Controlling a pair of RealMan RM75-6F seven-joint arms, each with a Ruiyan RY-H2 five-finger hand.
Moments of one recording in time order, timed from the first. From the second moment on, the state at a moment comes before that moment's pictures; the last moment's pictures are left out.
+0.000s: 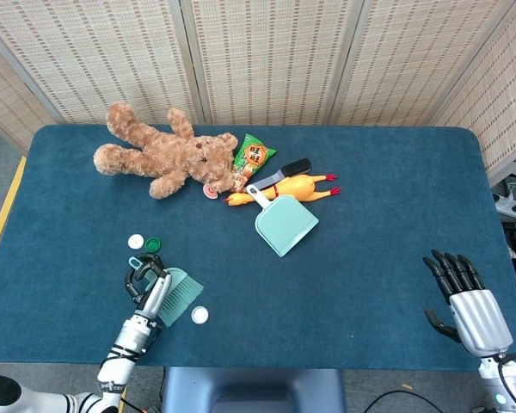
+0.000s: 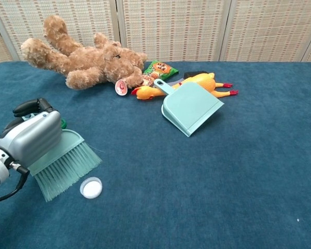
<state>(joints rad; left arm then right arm) -0.66 -1.76 0.19 -1.35 1.11 1.47 2.30 0.07 -1.10 -0.02 -1.66 -1.66 1.50 -0.06</state>
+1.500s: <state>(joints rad) -0.65 -1.81 0.16 -1.55 1.31 1.41 2.33 0.05 -1.07 -0.03 -1.67 -1.69 1.54 0.00</state>
